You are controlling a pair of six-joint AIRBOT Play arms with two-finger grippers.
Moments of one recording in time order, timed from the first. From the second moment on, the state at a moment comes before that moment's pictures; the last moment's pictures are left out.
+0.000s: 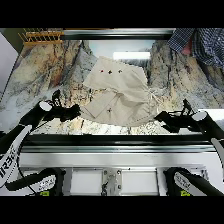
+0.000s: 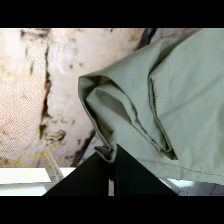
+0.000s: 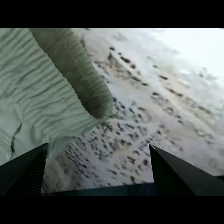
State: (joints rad) left arm -0.01 -1.34 0.75 0.90 -0.77 -1.49; right arm -0.21 -1.15 0.56 -0.85 0.82 1.52
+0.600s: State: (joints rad) left arm -0.01 -1.34 0.75 0.90 -0.78 -1.49; right arm -0.06 -1.25 0.51 -0.60 0.49 1.34
